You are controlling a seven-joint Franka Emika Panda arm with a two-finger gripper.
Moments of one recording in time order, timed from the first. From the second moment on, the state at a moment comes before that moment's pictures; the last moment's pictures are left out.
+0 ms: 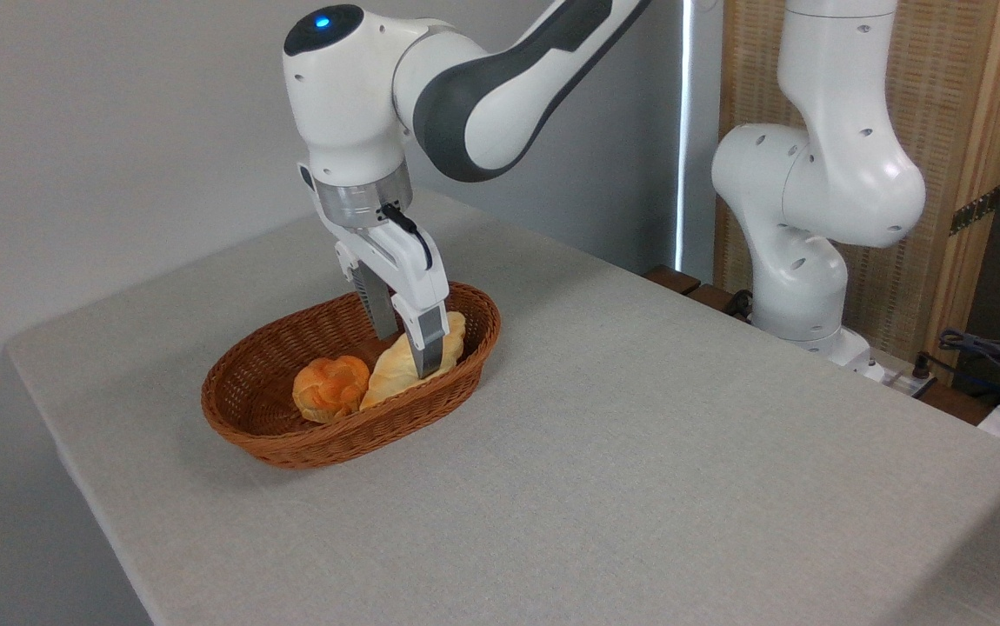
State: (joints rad) arm 0.00 -0.09 -0.31 -2.14 -0.20 2.01 0.62
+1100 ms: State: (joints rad) arm 0.00 -0.09 -0.33 -2.17 -0.11 2.01 0.67
